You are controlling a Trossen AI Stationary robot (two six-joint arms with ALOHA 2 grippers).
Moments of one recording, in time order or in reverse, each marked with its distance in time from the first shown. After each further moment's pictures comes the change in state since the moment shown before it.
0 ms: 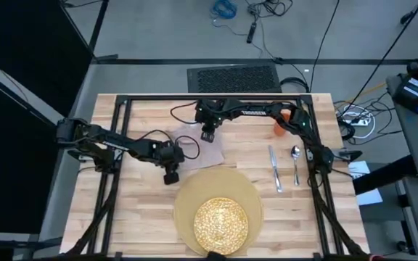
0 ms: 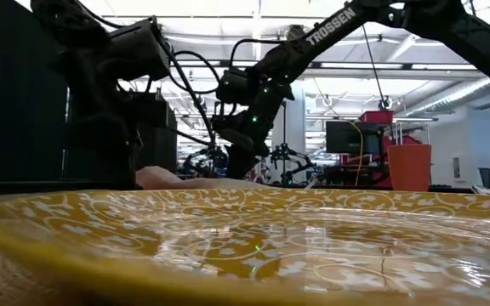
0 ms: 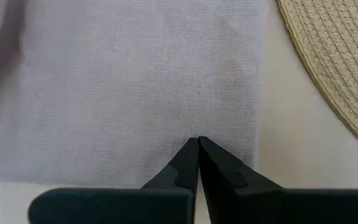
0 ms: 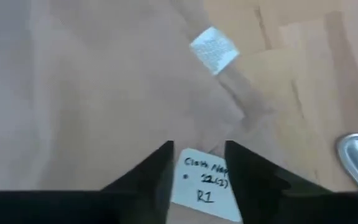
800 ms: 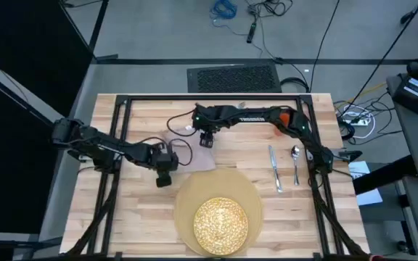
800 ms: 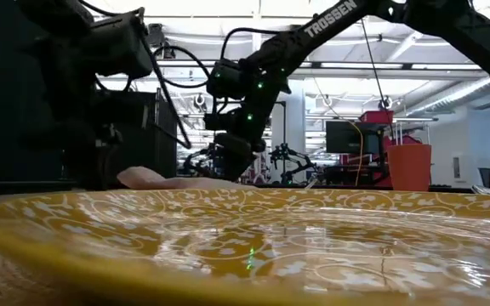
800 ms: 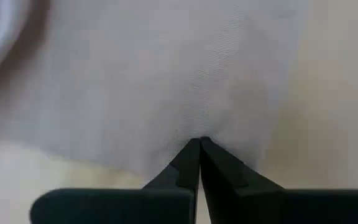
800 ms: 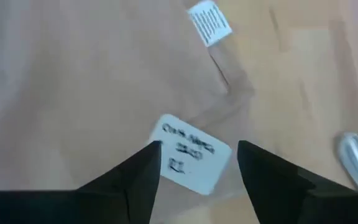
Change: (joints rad) left arm -0.063 -0.050 -0.003 -0.252 -0.189 -0.117; right arm 0.067 0.000 0.000 -0.038 0.156 -0.030
